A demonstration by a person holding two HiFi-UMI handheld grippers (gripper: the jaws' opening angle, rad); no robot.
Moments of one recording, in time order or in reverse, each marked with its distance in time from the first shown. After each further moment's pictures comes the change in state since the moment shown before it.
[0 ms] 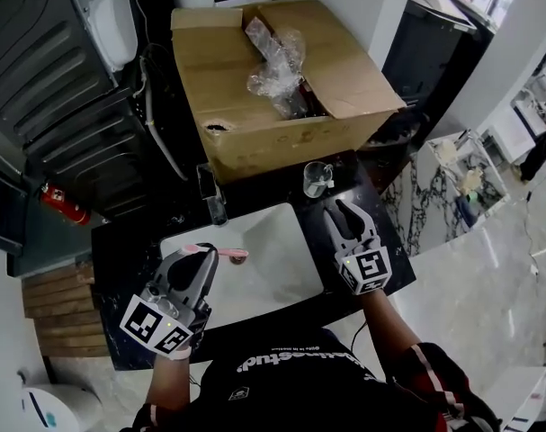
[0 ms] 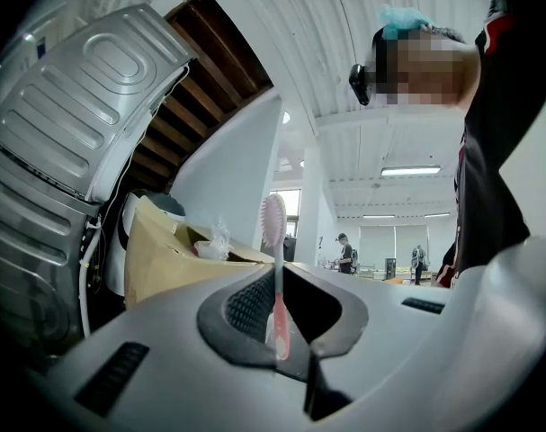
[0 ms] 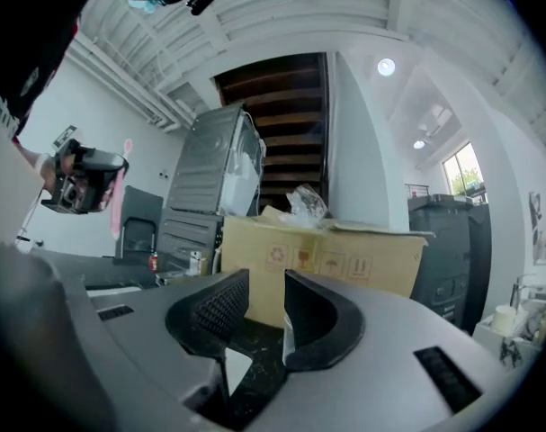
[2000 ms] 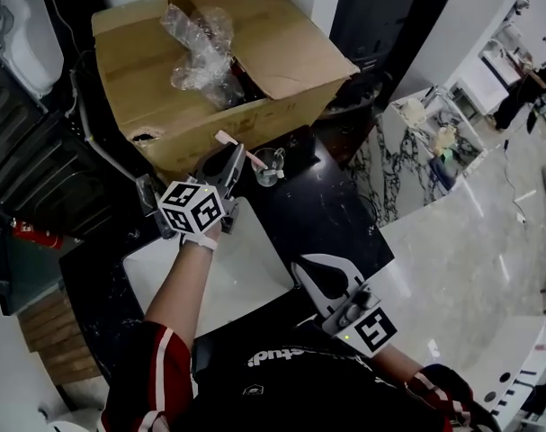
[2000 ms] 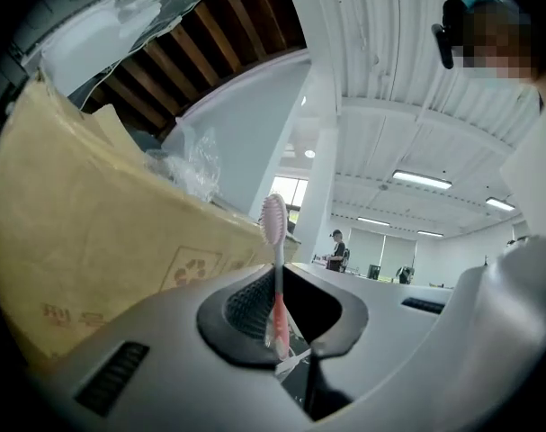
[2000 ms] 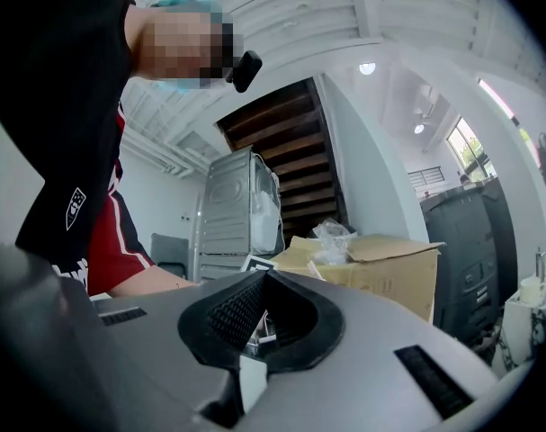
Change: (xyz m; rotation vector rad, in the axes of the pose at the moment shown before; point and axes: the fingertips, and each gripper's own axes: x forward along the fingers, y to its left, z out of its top) left arm 0.296 0.037 -0.110 -0.198 0.103 -0.120; right arm -0.098 0.057 0.090 0.144 -0.149 0.180
